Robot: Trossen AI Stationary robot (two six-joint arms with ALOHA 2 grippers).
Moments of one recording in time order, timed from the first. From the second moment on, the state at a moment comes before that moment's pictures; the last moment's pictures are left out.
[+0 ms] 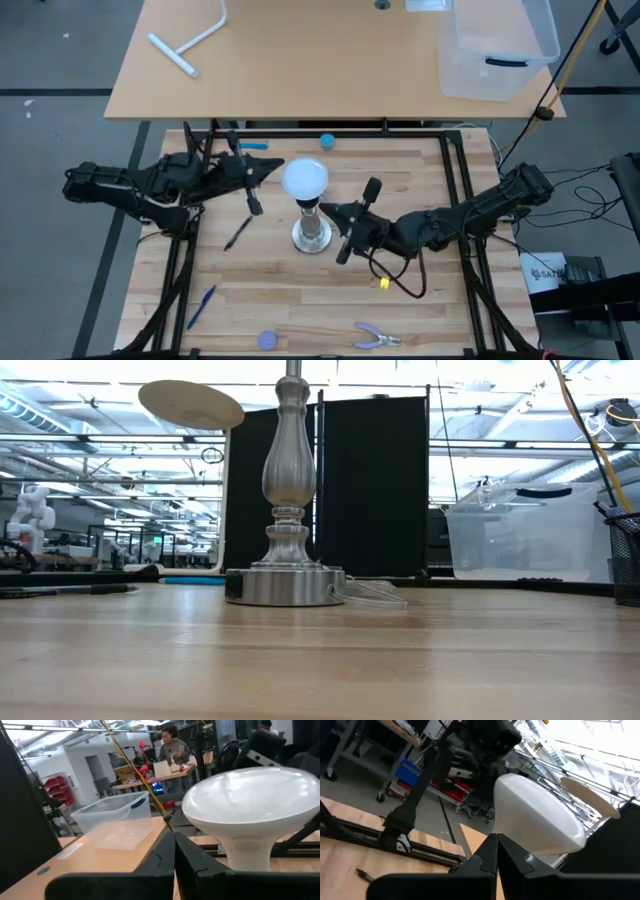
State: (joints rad) left arm -0.12 1.01 1.08 -0.02 -0.46 0.29; right arm 0.41 1.53 1.31 0.35 0.83 -0.69
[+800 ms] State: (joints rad) left arm -0.27 1.01 1.08 0.04 -0.43 0.37; right arm 0.34 1.53 1.32 0.55 1.00 -0.83
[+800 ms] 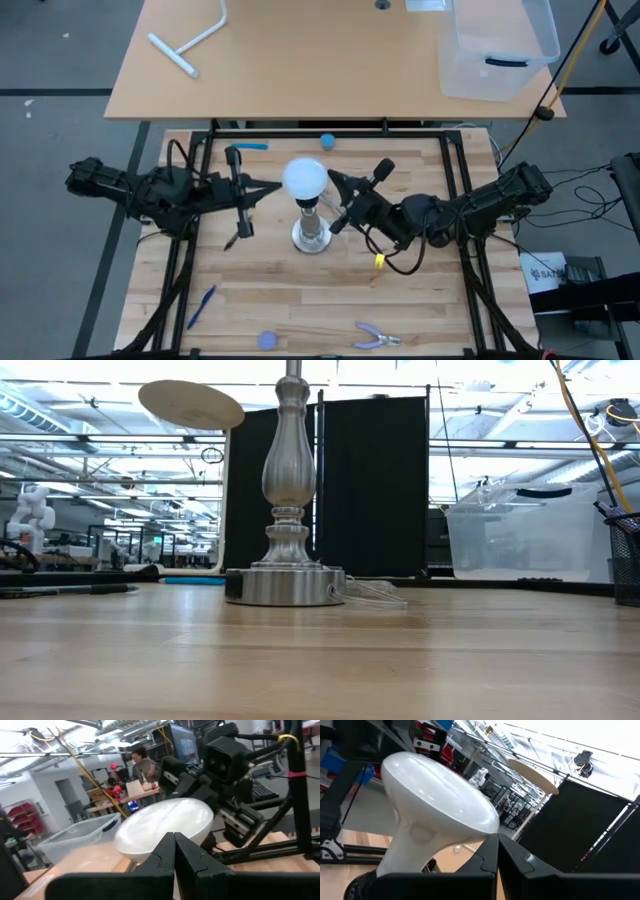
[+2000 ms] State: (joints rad) left arm -0.16 0.98 0.99 -0.14 -0.41 0.14; right arm 0.43 1.53 1.29 0.10 0.96 -0.33
